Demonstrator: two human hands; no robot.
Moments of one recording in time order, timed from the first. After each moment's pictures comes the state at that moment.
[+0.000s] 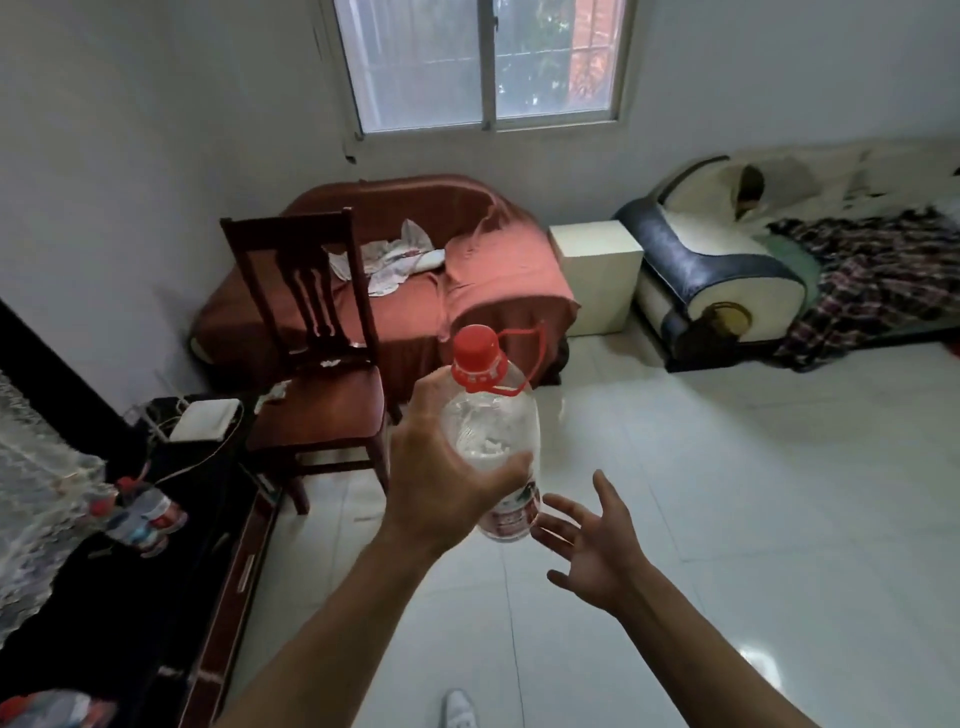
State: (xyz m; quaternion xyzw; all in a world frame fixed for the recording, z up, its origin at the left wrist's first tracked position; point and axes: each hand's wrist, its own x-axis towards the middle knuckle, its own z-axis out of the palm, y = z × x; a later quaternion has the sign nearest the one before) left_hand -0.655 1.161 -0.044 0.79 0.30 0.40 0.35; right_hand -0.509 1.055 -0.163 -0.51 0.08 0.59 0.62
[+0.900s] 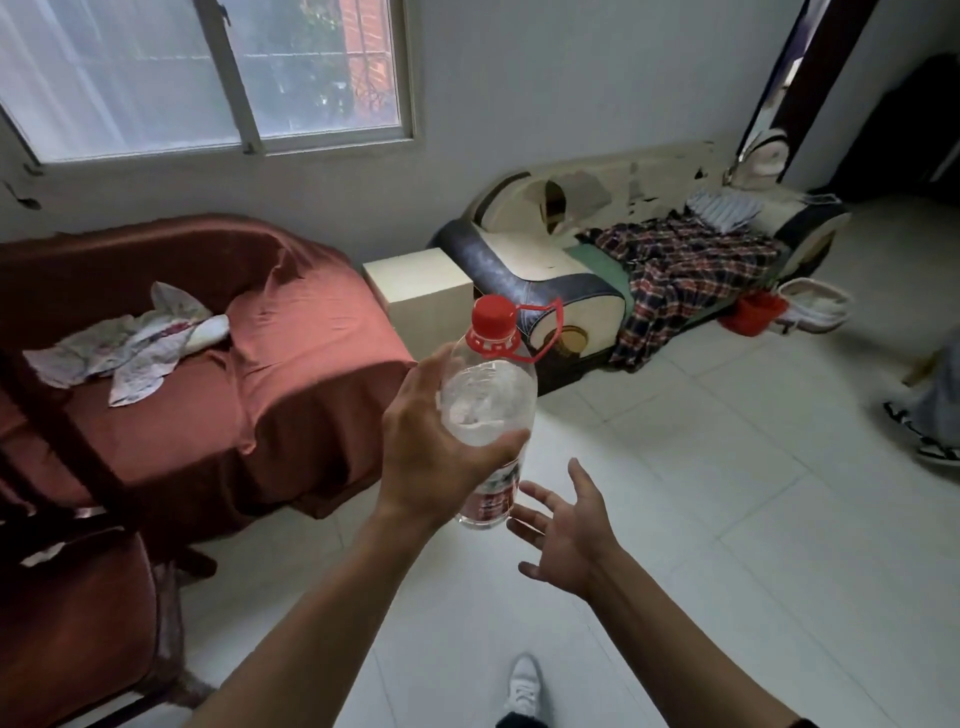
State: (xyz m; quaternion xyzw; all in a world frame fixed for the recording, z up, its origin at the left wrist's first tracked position) left_hand -0.246 1.354 -0.056 0.81 0.11 0.37 0.44; right_hand -0.165 1.203 -0.158 -0.50 0.18 0.47 0.70
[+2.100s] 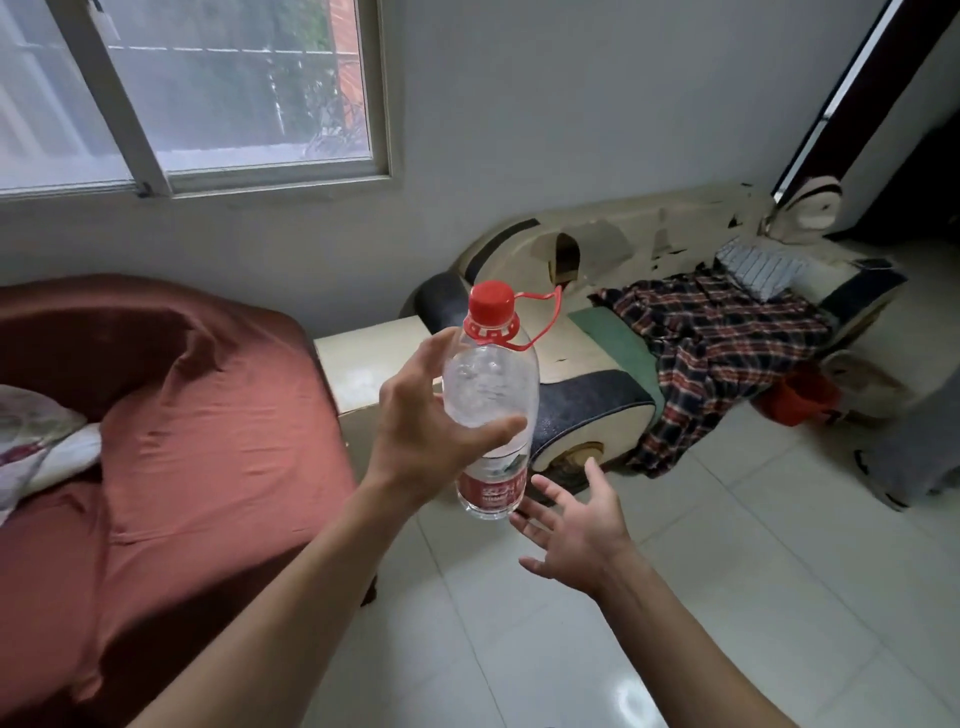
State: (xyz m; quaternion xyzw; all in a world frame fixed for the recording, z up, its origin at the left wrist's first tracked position) left_hand 0.286 1.630 -0.043 0.80 0.10 0.35 0.48; right_hand 0.368 1.454 -0.144 -0.47 0.21 0.46 0.72
